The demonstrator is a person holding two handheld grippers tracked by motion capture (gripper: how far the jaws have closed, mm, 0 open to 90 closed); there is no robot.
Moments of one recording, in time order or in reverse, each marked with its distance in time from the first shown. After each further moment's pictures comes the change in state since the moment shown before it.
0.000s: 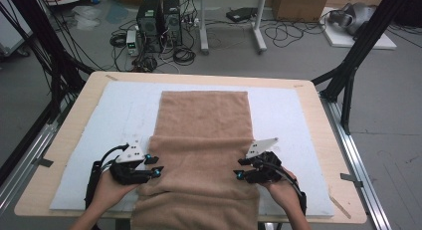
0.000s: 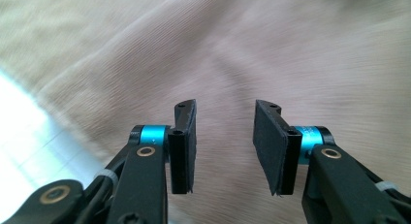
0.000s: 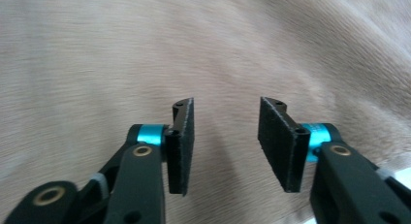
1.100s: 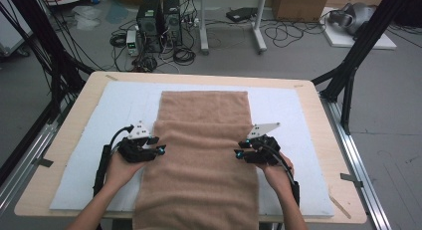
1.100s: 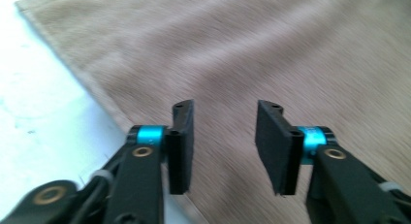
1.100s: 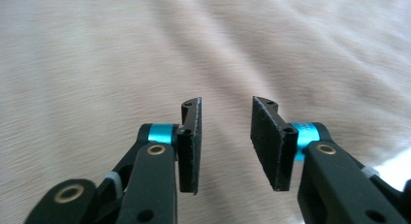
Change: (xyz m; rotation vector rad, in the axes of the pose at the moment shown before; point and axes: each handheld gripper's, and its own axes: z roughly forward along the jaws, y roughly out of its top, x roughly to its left) left arm 0.022 0.021 0.015 -0.016 0.106 -0.044; right arm -0.026 0.019 0.000 -0.078 -0.083 0.055
